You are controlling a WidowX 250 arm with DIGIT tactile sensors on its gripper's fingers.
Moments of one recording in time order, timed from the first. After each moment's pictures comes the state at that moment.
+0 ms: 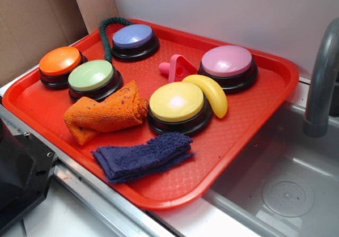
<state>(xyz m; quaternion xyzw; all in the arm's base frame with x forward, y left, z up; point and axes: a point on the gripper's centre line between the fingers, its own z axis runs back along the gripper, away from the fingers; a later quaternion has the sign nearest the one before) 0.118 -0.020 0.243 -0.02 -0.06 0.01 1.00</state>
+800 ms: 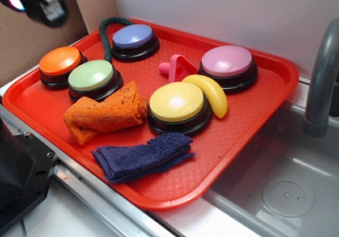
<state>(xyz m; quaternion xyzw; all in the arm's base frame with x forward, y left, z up) 0.133 -0.055 0.189 -0.03 -0.05 0.00 1.00</state>
